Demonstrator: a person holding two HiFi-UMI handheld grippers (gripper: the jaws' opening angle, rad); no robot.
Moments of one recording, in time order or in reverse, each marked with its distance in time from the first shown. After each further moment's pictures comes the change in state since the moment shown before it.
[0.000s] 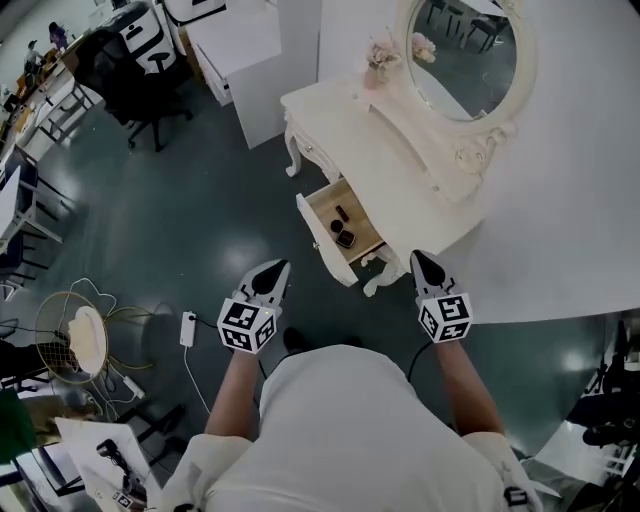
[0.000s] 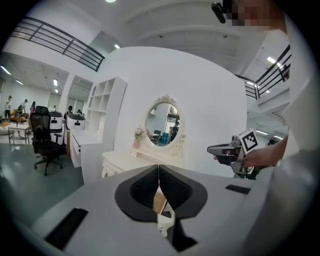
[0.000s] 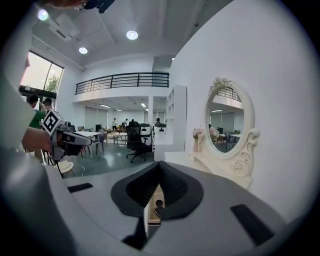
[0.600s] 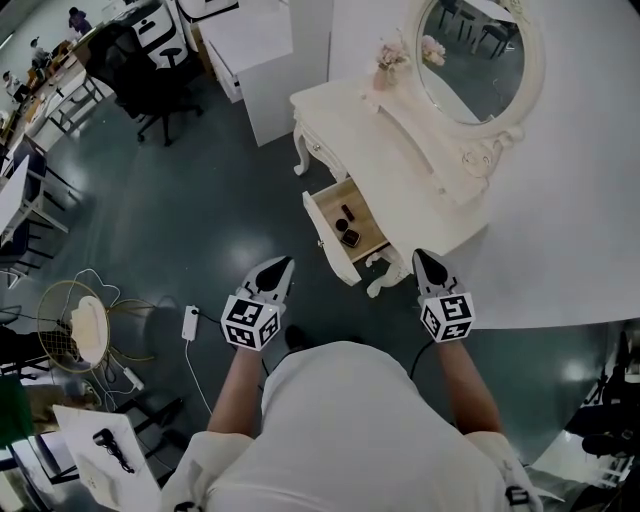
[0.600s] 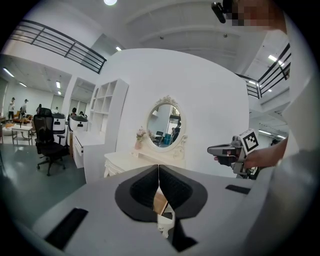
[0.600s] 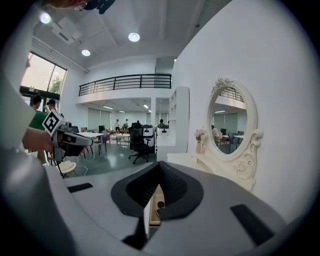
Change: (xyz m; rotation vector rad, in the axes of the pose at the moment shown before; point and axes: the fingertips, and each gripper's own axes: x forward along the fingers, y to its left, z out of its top) left arm -0.003 -0.007 0.002 -0.002 -0.017 0.035; right arm 0.001 0.000 0.004 -0.008 -0.018 0.035
